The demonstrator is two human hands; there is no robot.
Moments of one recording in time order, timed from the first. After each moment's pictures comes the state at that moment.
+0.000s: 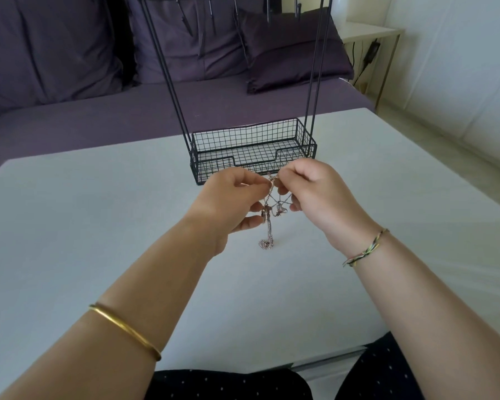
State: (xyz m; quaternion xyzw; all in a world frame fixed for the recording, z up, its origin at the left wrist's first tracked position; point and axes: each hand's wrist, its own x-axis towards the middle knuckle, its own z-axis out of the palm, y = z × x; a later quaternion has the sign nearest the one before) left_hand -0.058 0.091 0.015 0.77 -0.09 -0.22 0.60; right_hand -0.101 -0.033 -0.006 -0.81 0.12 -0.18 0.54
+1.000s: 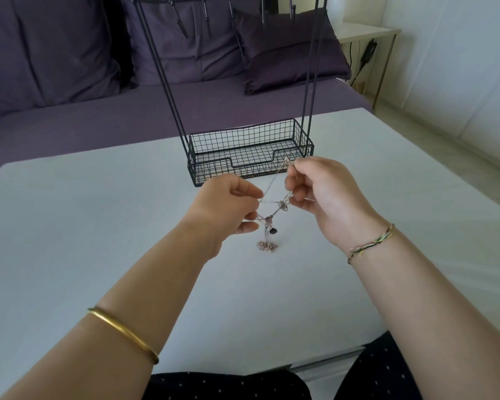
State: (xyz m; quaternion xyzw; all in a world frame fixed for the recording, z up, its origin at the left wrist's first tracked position) left_hand -0.056 0.094 0.010 0.80 -0.09 -0.20 0.55; right_hand -0.097 -0.040 0.001 -0.64 0.22 -0.14 0.72
